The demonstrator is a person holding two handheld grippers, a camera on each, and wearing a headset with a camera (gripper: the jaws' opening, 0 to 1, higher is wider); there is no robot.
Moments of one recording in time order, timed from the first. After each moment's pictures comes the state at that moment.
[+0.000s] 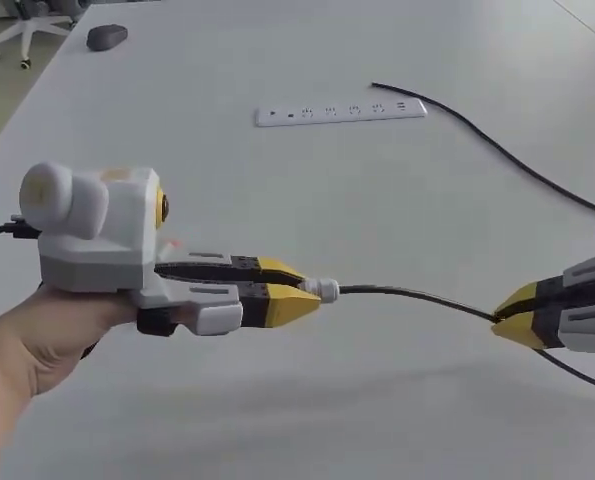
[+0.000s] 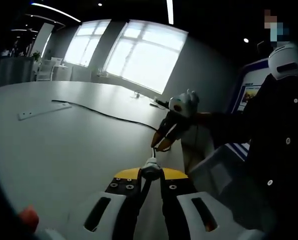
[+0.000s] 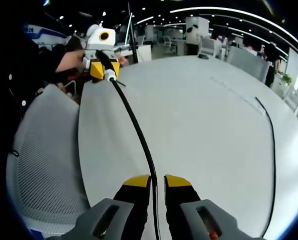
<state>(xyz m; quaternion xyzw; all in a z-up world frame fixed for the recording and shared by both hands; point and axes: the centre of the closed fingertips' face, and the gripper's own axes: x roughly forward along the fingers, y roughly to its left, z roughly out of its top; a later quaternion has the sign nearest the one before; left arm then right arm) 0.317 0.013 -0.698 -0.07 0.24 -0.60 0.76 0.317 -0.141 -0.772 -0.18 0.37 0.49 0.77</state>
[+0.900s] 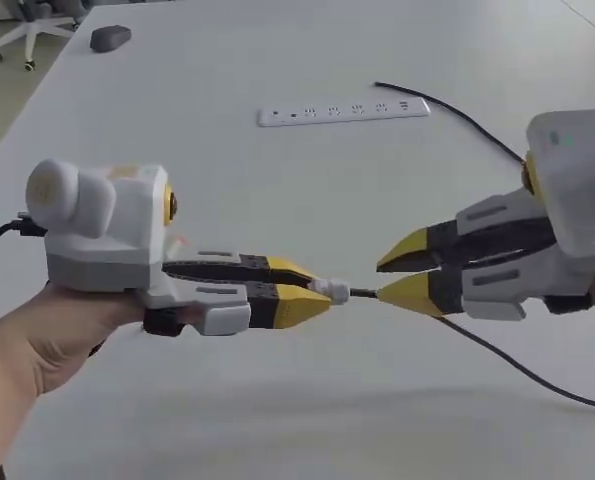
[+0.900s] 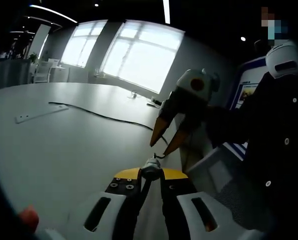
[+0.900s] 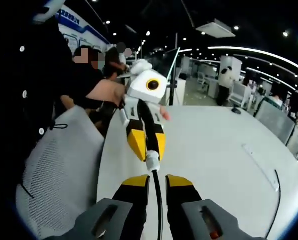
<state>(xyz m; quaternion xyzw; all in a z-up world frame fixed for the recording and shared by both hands) 0.312 0.008 -0.695 -0.07 0.24 -0.61 0.75 0.303 -0.006 -0.684 -0.19 0.20 0.62 0.73</state>
